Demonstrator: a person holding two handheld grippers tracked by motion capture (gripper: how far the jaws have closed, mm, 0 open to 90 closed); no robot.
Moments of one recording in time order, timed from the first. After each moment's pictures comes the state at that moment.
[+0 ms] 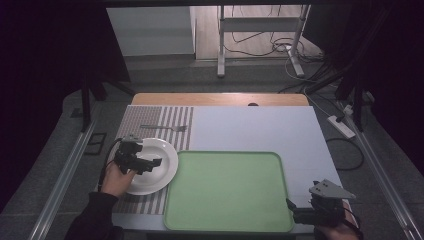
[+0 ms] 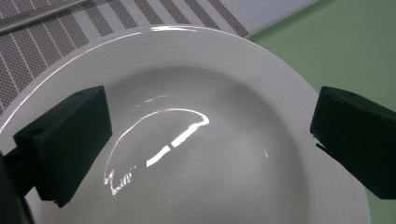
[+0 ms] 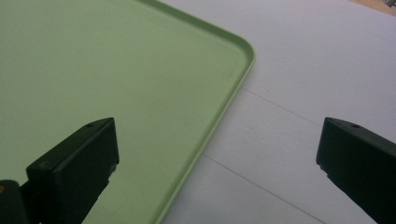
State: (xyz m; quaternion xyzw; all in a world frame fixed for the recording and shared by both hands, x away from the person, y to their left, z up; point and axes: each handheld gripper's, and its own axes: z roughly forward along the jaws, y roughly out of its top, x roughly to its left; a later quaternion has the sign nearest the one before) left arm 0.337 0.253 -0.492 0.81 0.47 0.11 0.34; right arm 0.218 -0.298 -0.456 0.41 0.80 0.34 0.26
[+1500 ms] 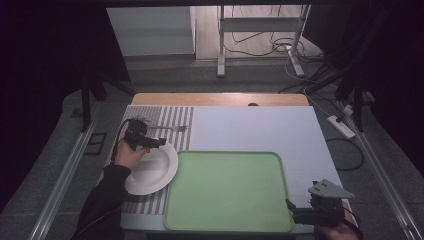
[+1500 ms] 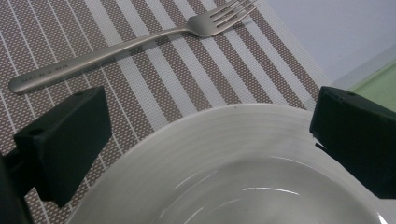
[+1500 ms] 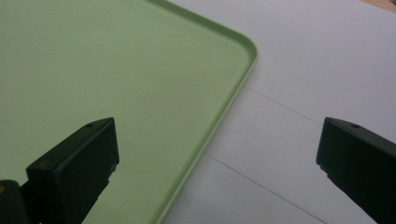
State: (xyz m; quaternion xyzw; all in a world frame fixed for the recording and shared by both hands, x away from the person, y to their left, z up) left arm 0.420 0.254 -0.502 0.80 0.50 0.10 0.32; right arm 0.219 -0.297 -0.457 0.41 0.81 0.33 0.26
